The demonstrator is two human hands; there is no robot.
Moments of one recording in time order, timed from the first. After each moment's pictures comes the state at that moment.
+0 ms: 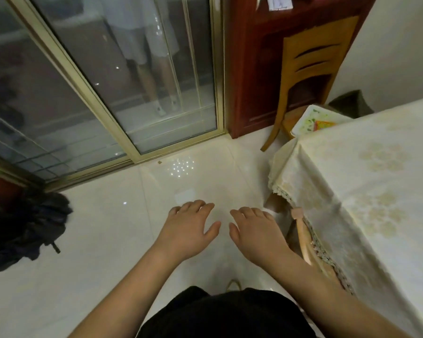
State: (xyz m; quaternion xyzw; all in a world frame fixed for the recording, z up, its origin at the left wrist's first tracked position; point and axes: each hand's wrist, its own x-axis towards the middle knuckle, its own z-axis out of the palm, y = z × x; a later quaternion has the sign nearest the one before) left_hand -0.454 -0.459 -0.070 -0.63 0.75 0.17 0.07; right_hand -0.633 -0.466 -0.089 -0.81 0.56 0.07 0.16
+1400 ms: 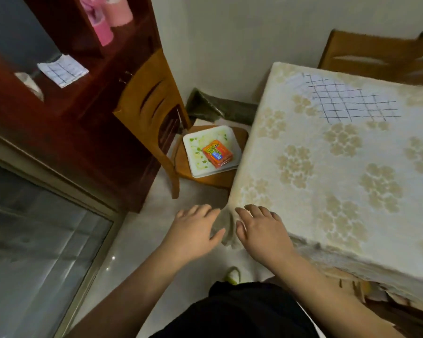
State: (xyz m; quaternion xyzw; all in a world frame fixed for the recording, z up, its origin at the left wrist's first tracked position) left_hand -0.625 -0.915 -0.088 -0.18 0.97 0.12 0.14; right_hand -0.740 -0.772 -0.093 -0.43 0.89 -0.02 0.13
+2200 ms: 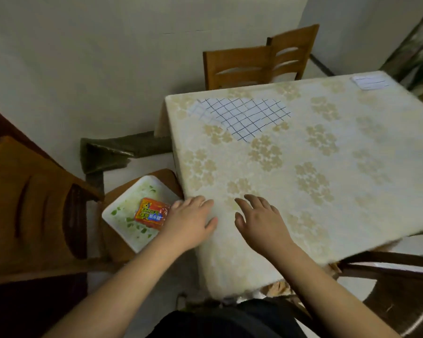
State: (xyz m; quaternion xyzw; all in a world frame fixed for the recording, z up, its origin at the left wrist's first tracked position) left_hand -0.896 -1.027 -0.077 0.10 0.98 0.10 0.14; right_hand -0.908 -0.838 -0.083 -0.15 0.98 -0.05 0.09
